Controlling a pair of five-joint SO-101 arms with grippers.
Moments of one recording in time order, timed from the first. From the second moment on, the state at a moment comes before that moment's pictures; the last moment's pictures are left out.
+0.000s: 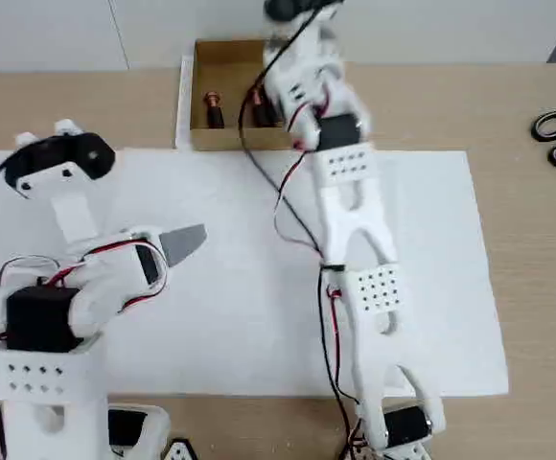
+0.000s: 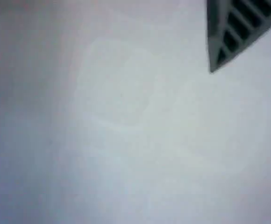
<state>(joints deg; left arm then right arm) -0.8 -45.7 18.1 94.7 25.1 -17.7 62.1 -93.7 55.0 -2.4</state>
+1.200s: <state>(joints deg) -1.0 -103.4 54.5 74.6 12.4 2.2 -55.1 10.5 86.8 2.6</state>
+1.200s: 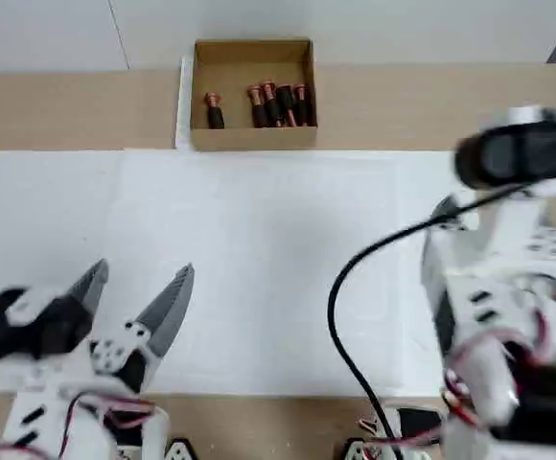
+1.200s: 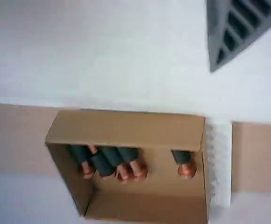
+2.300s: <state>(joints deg) -1.0 -103.0 93.1 63.3 12.4 2.3 -101.0 96.1 46.0 2.6</state>
